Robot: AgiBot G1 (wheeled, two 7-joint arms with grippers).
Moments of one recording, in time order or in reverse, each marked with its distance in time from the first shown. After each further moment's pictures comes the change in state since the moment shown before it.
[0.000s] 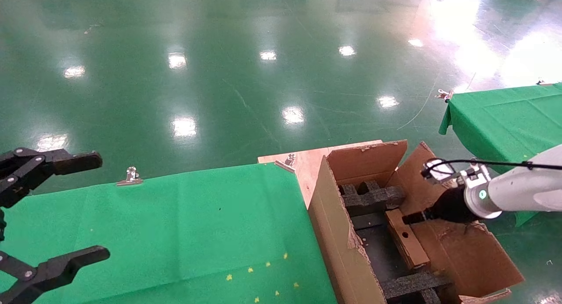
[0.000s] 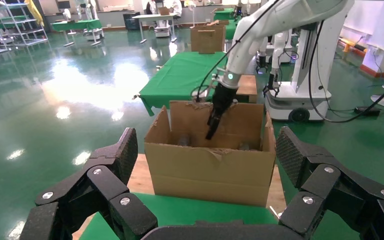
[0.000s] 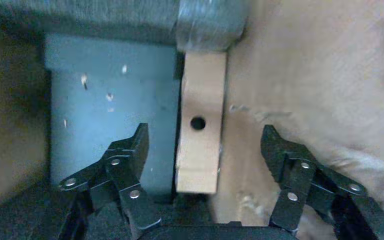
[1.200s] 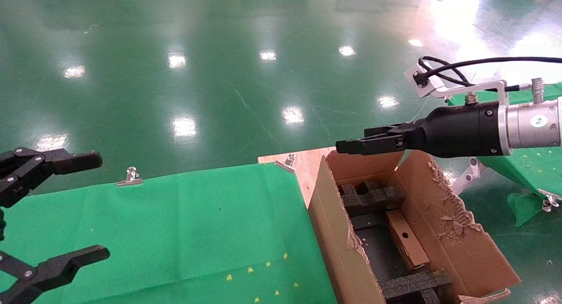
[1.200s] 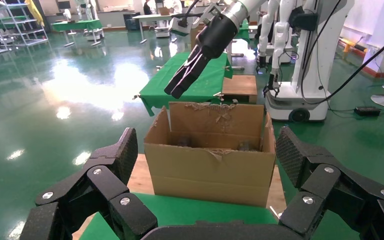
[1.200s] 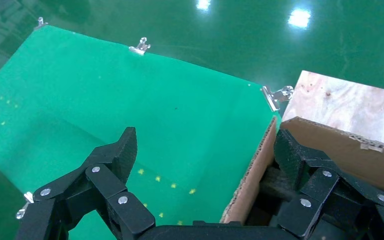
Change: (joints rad) left arm 0.000 0.000 0.000 0.000 -0.001 -0.001 0.000; right arm 0.388 0.316 0.218 0.571 0.227 -0.272 -0.141
